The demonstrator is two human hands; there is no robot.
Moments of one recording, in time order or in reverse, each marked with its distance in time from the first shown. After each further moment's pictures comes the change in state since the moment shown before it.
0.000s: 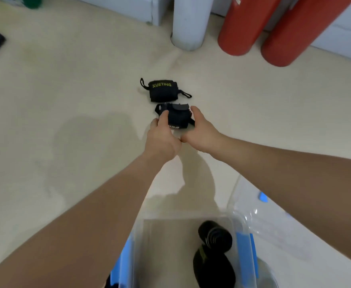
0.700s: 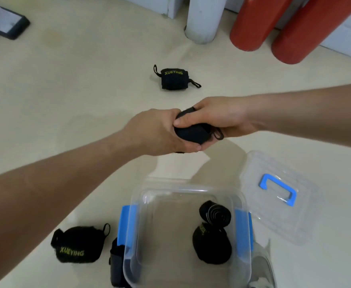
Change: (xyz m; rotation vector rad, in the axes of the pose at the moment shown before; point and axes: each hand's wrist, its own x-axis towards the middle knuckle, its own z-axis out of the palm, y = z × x) left_hand -0.093 0.029 -0.083 0.378 -0.223 0.210; right_hand -0.069 -0.048 -0.039 0.101 -0.583 0.113
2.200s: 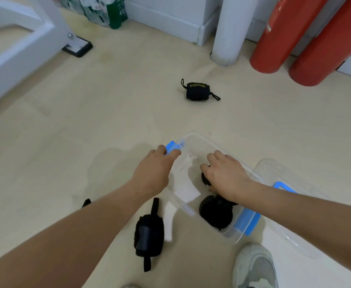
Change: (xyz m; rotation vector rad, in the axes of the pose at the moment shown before) left_hand -0.078 -0.050 0.099 0.341 0.232 -0.089; right_hand 0.002 0.124 0.083 -1.589 0.475 -0.346
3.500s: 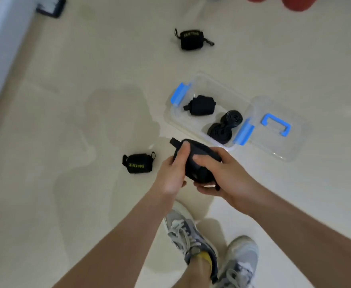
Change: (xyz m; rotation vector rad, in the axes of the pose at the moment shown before) left_hand -0.165 0.040 -0.113 -1.425 -0.413 -0.713; right_hand -0.132 -0.124 -0.166 2.128 -0.226 0.906
